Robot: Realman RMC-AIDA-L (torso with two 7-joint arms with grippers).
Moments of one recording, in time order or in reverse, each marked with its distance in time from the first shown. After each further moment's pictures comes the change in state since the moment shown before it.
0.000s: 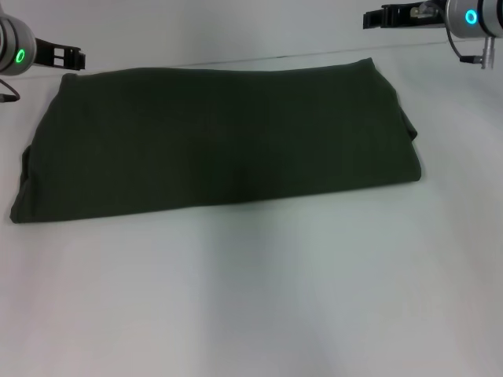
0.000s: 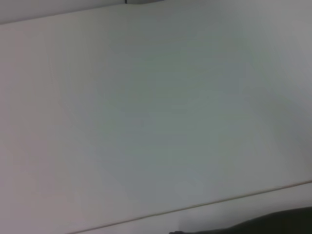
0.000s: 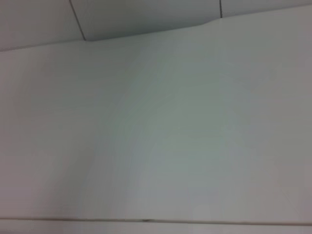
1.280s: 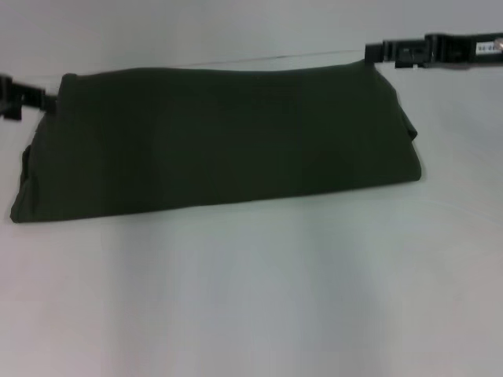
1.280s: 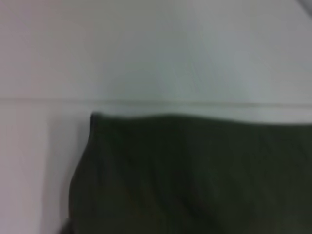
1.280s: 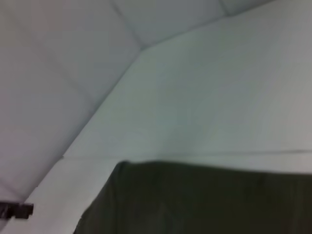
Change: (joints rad) left arm 0.218 0.256 -0.124 -0.176 -0.704 0.707 0.289; right arm -0.299 -0.027 0.089 -0.348 0.451 -0.691 -0.165
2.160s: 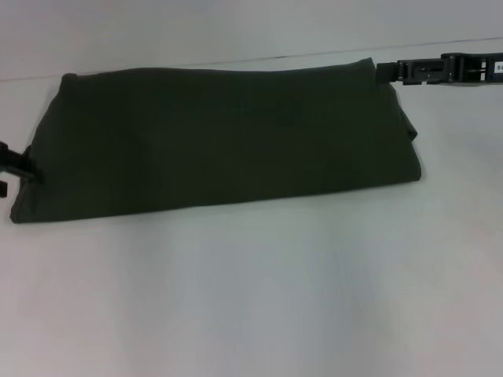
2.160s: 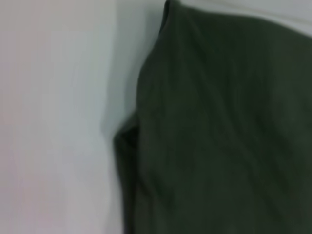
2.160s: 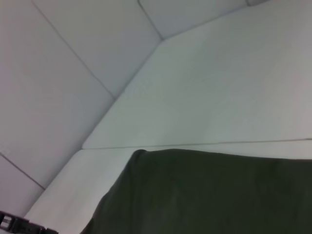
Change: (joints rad) left arm -0.088 0.053 -0.028 0.278 0.233 0.004 -0.099; right arm -0.015 0.004 0.094 0.001 -0.018 -0.131 -0.059
